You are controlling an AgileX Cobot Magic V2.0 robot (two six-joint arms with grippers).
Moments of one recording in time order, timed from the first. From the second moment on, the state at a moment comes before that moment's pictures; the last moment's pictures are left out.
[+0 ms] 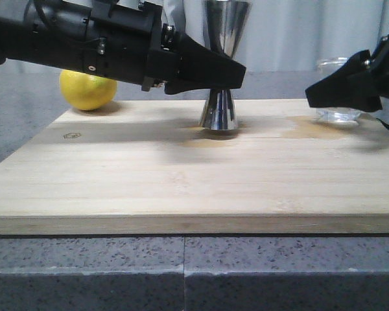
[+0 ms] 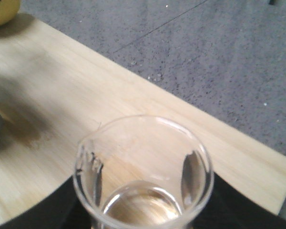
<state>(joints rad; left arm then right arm) -0.46 1.87 -1.13 -1.73 1.05 2.15 -0.02 1.49 -0.65 -1.19 -0.70 0.72</state>
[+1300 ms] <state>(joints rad) -0.46 1.87 -1.13 -1.74 1.05 2.15 -0.02 1.30 -0.65 -1.16 -0.76 0.67</state>
